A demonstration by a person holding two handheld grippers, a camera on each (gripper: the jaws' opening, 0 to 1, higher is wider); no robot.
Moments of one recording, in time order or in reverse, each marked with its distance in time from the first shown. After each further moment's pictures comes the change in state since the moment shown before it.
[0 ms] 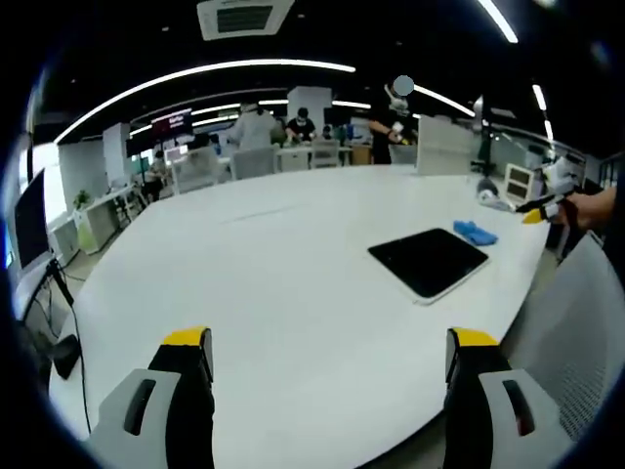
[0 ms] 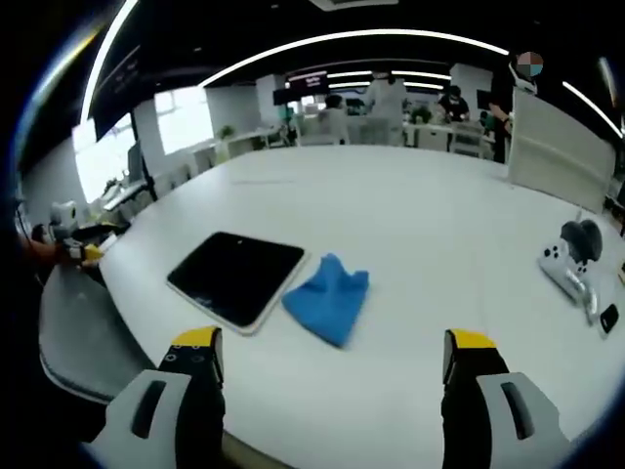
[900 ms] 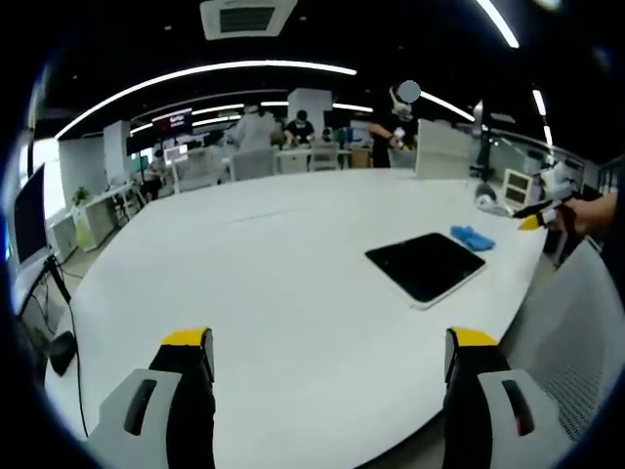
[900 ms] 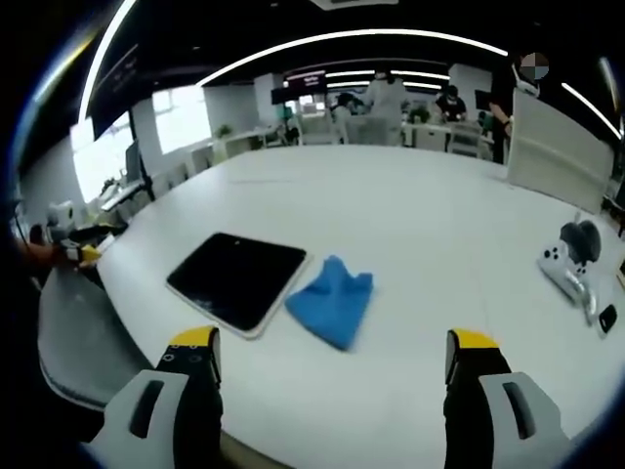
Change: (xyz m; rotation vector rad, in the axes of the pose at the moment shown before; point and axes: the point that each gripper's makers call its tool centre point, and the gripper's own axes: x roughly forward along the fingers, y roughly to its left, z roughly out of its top) left arm 0.000 0.000 0.002 -0.008 -0.011 -0.008; right arm 0.000 0.004 0.004 0.004 -0.004 -0.015
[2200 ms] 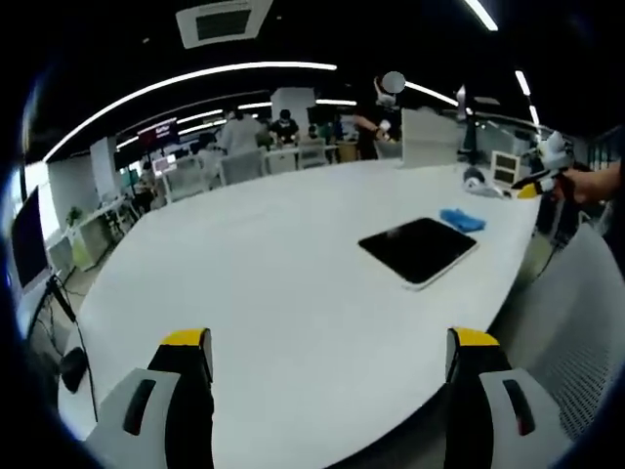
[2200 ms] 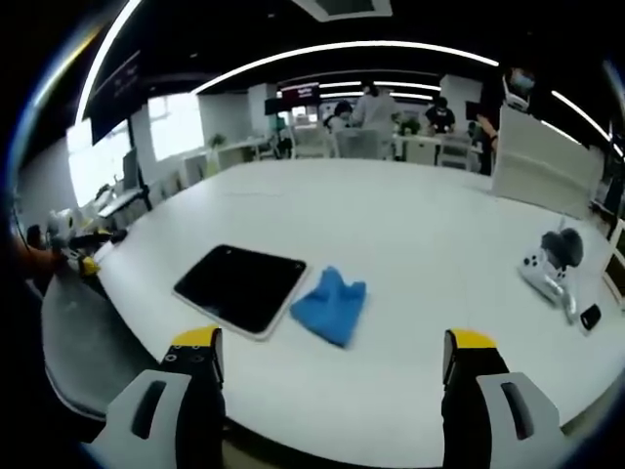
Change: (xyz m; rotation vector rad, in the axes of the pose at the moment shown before) left arm -0.017 -0.002 0.002 0.078 0.001 -0.023; right arm -0.033 0.006 0.011 0.001 -0.046 -0.045
